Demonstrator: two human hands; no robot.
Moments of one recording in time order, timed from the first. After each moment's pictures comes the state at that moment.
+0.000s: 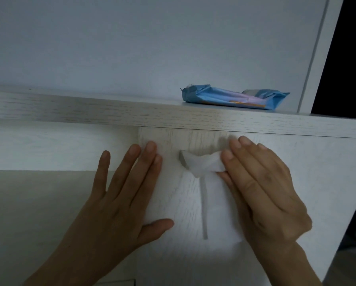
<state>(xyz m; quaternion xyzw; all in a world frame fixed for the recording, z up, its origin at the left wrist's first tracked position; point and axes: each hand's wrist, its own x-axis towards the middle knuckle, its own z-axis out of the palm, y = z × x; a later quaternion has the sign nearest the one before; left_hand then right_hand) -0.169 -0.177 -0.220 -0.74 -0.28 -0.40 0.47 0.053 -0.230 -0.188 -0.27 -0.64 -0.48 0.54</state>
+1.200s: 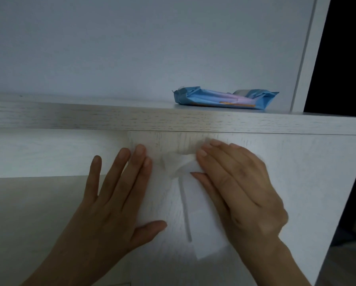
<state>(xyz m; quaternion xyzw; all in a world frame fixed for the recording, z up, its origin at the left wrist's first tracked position) -0.169 -0.177 -0.220 -0.73 -0.29 -0.40 0.47 0.040 -0.231 -0.184 -0.25 -0.67 -0.42 0.56</state>
